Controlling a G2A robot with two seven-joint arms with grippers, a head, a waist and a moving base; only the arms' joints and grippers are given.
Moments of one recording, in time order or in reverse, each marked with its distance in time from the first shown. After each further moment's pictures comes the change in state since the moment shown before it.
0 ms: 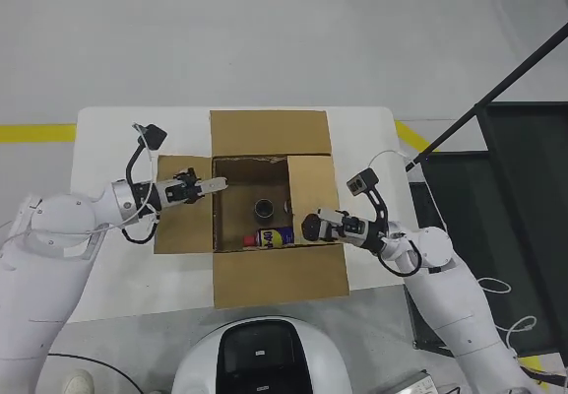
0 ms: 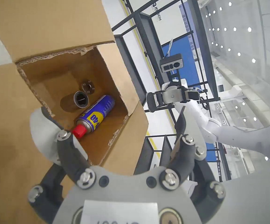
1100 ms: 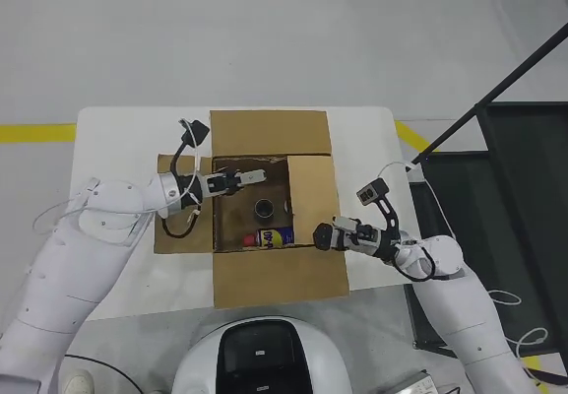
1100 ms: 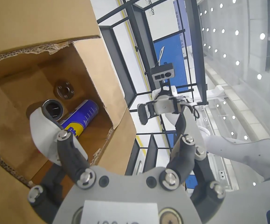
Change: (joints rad) left arm -0.149 -0.073 0.236 0.109 -0.085 0.106 0.115; right arm -0.062 0.016 0.037 -0.003 0.030 0.025 0.066
